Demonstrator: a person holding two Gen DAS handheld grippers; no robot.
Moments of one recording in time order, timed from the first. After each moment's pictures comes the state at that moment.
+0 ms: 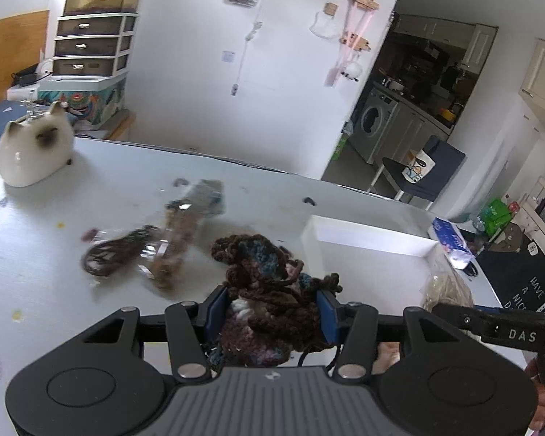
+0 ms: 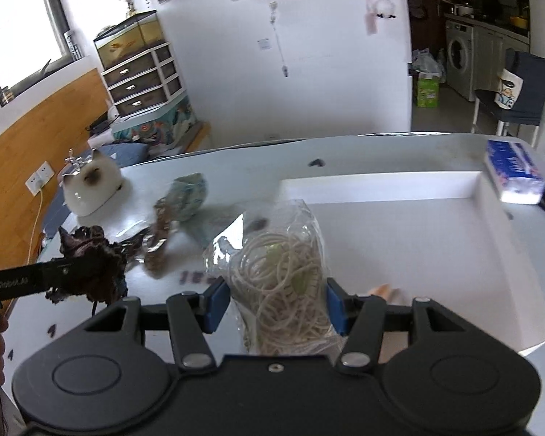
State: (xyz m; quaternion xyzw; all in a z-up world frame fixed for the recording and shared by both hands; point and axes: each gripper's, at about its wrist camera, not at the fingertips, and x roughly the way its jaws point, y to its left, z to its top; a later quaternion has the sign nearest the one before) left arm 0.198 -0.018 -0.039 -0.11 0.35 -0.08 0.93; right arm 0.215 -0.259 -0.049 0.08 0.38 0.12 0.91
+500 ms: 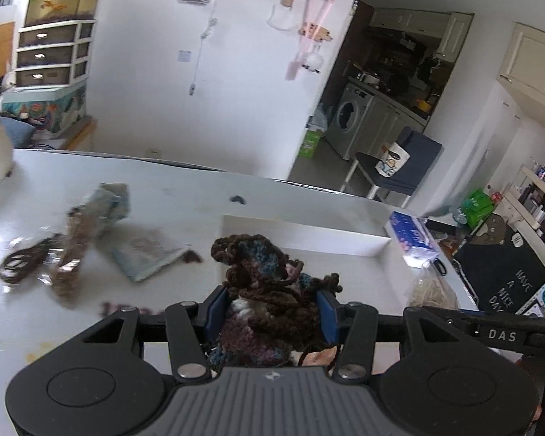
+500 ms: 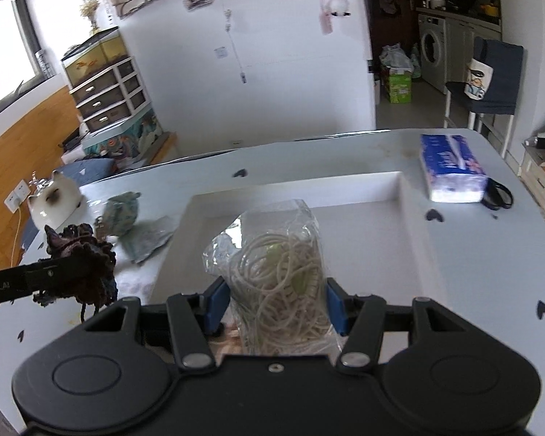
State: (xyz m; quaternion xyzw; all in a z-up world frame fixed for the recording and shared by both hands) left arm 0.223 -0.134 -0.041 -0.10 0.35 -0.12 0.92; right arm 0.232 -0.379 -0.060 0.10 0.38 0.09 0.92
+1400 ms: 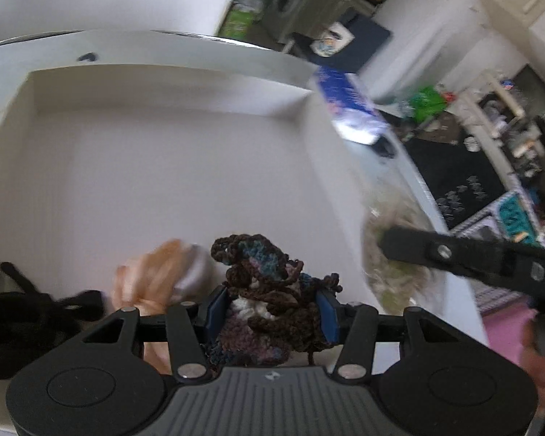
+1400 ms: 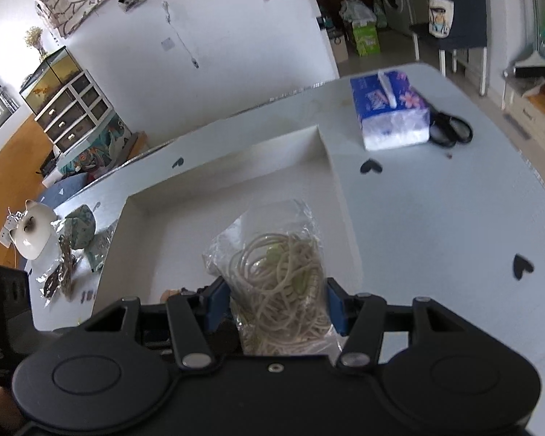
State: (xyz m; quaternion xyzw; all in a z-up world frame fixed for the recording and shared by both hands) left arm 0.291 -0.270 -0.156 -0.10 0.51 -0.23 0.82; right arm 0.252 -0.469 -0.105 0.19 0.44 0.07 0.88
